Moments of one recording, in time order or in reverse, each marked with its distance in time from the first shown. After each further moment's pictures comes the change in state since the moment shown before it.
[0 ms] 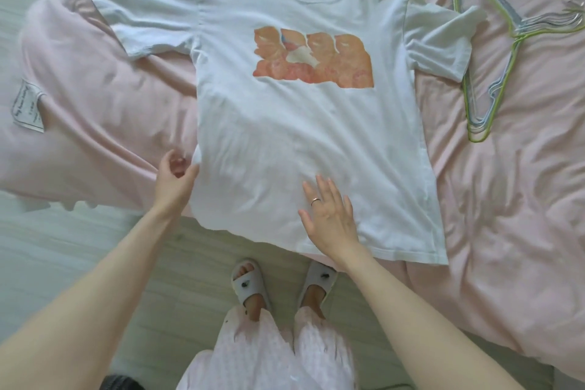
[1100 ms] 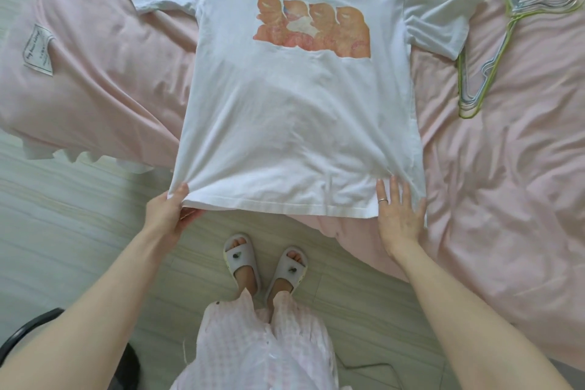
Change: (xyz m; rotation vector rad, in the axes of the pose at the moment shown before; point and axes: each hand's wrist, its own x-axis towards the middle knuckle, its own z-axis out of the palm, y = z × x) left_hand -0.104 -0.073 -0.011 -0.504 -0.002 -0.382; right_hand -0.072 0.123 0.016 -0.528 -0.031 0.308
